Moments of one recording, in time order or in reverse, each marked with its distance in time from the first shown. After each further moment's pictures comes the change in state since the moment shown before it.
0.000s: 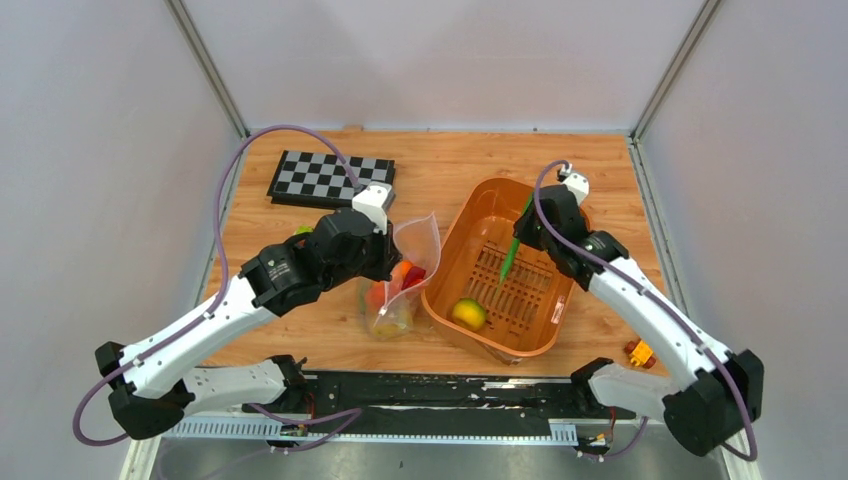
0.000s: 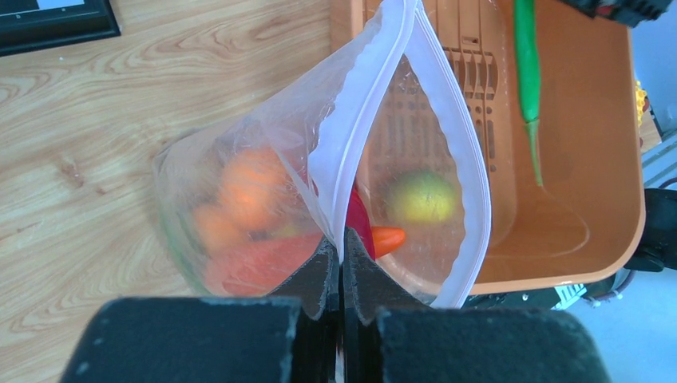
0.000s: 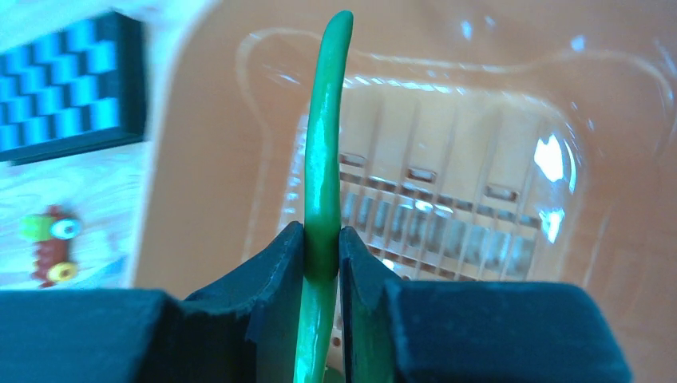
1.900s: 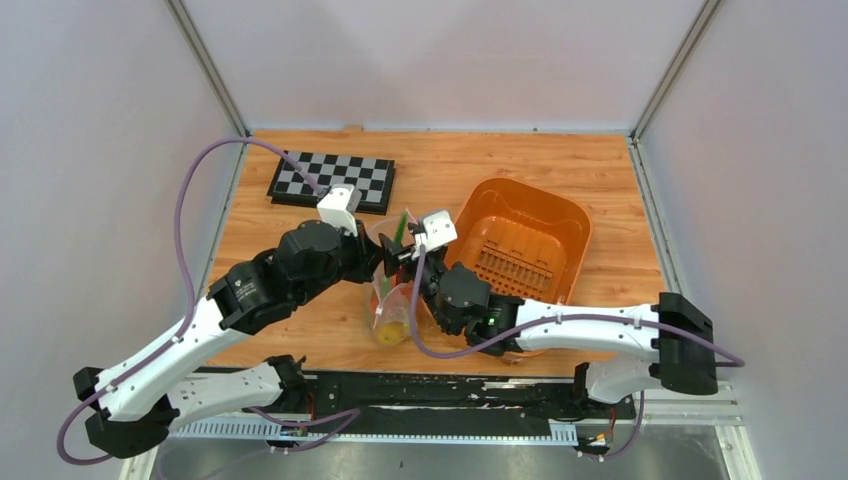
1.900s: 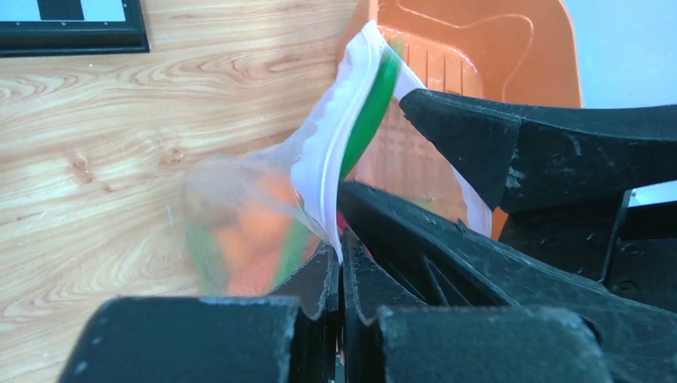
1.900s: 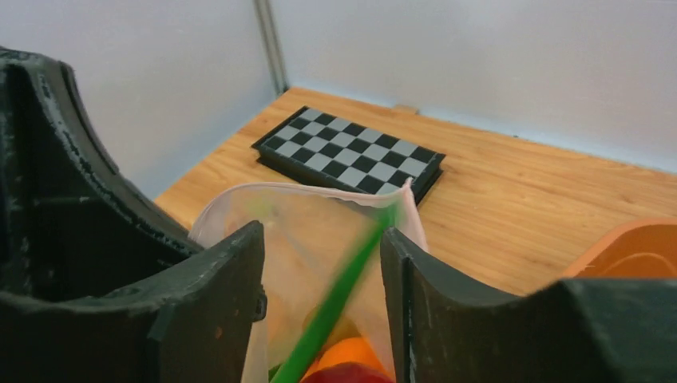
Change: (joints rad) left arm 0.000 -0.145 -0.064 0.048 -0.050 -0.081; right arm 0.841 0.244 0.003 1.152 0.518 -0.741
